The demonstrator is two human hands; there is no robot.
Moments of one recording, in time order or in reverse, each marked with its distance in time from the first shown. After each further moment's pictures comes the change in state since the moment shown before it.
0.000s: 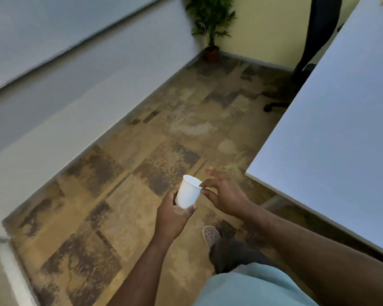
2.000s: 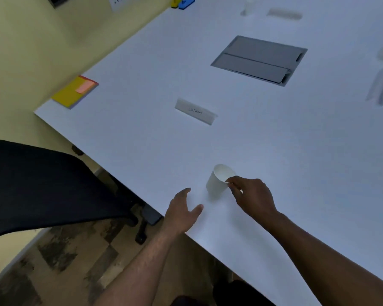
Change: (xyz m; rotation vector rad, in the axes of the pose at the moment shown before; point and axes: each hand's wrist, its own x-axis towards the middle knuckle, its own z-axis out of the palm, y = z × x) left_hand 0.633 0.560 0.650 0.789 -1.418 1.016; right_hand 0.298 0.551 -0.400 -0.053 1.130 1.591
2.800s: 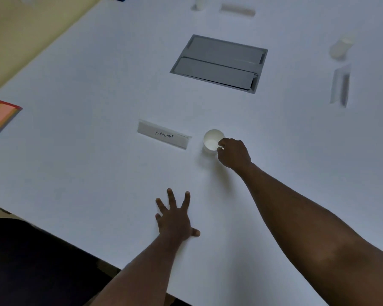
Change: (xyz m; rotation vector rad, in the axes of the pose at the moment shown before) left_hand 0.160 0.045 -0.004 0.706 -0.303 0.097; right_hand 0.249 0.052 0.013 -0.036 -0.004 0.414
